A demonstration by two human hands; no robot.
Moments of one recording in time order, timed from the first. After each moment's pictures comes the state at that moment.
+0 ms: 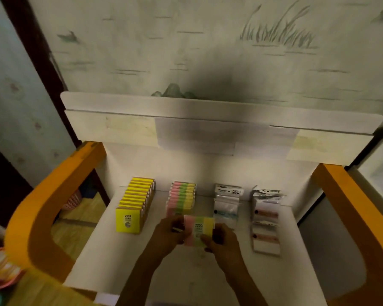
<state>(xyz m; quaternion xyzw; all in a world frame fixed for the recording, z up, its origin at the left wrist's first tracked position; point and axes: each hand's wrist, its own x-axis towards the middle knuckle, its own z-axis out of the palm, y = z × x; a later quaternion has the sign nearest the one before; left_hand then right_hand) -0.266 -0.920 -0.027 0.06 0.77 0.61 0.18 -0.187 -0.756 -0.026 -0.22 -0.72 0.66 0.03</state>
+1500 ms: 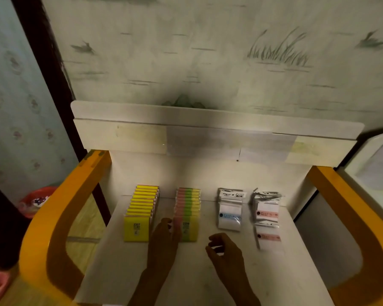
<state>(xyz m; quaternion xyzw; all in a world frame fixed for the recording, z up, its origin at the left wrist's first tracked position) -0.277 -0.957 -0.065 0.07 0.89 0.45 -0.08 -0.168 -0.803 -0.017 -0.23 -0.85 0.47 0.09</state>
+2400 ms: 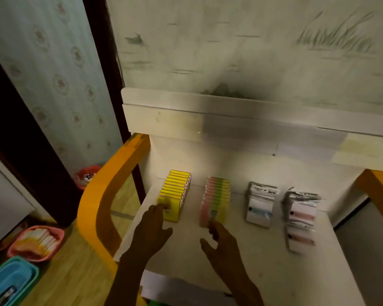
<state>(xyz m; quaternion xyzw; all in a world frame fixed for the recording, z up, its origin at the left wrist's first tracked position) -0.253 -1.061 -0.009 0.07 0.96 0.25 0.01 -0.178 -0.860 -0.018 -0.07 -0.89 0.46 0.05</state>
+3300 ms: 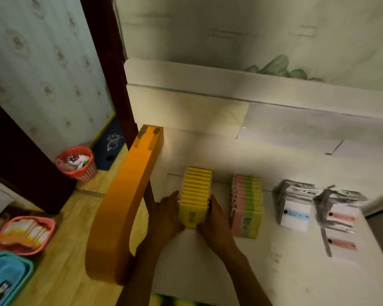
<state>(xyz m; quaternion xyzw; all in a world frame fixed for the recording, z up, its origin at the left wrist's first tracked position) -0.379 -1.098 -0.063 0.12 0.96 0.22 0.12 -0.318 -0.940 -0.060 -0.09 -0.87 0.49 0.06</state>
